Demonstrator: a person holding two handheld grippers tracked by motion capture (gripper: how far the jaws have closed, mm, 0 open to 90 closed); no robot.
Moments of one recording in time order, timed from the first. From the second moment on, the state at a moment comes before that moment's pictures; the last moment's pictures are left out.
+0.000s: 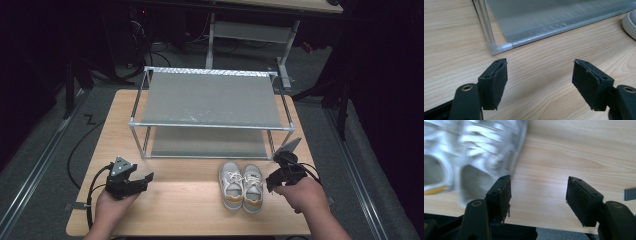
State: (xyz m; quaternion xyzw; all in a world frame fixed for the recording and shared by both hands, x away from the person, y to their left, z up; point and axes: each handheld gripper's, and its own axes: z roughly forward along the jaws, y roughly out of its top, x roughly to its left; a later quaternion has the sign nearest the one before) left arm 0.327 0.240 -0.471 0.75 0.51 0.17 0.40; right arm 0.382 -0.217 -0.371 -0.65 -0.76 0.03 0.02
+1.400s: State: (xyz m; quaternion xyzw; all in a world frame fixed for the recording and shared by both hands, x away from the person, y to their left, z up) left arm 0.328 0.238 -0.473 0.76 0.50 0.17 0.39; right arm 0.383 -0.140 -0.406 -0.63 -0.77 0.05 0.03
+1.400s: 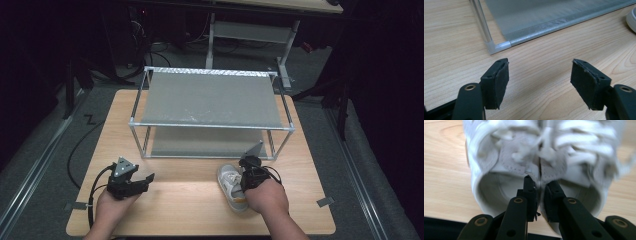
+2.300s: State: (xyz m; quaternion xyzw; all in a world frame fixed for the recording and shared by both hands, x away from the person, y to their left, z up) left arm 0.328 0.236 -0.474 0.76 0.50 0.17 0.38; right arm 0.380 -0.159 -0.391 -0.61 -0.79 0.03 0.00
